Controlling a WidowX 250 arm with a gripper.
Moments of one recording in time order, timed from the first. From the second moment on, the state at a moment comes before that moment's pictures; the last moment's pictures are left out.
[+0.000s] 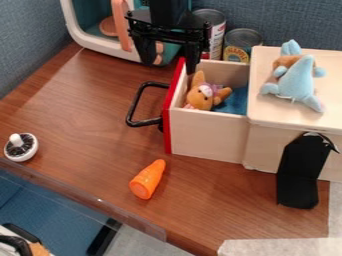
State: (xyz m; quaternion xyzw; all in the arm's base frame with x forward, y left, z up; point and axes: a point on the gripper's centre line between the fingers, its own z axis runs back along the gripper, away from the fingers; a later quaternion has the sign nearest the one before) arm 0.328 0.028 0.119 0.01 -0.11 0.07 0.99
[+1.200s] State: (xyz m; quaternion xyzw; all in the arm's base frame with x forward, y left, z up) arm 0.305 0.135 0.047 -0.03 -0.04 0.21 0.98
